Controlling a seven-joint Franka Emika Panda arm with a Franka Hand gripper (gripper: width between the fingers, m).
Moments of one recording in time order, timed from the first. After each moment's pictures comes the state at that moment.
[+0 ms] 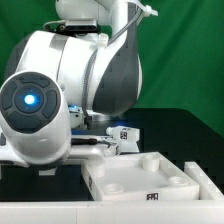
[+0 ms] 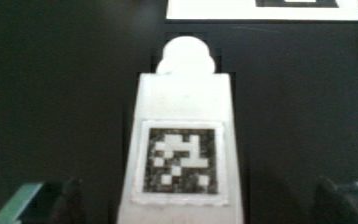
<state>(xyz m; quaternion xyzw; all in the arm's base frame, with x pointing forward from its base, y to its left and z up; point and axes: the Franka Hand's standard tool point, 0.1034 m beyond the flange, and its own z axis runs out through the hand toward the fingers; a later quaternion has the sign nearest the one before) 0.482 -0.119 0.009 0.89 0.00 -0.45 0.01</state>
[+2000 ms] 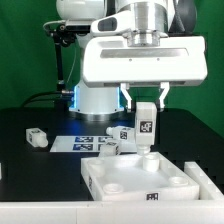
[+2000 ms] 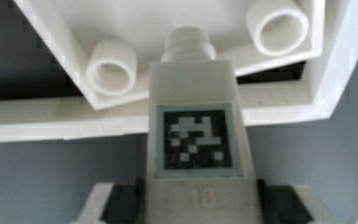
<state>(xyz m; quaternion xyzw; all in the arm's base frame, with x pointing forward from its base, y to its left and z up) 0.577 0.047 0.142 0.97 -0.04 0.25 0.00</state>
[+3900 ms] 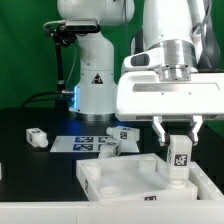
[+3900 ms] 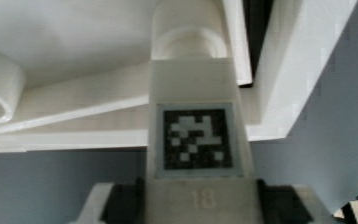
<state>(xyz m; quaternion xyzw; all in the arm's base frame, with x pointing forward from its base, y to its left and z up) 0.599 0.100 0.092 0.95 -0.02 0.31 0.00</state>
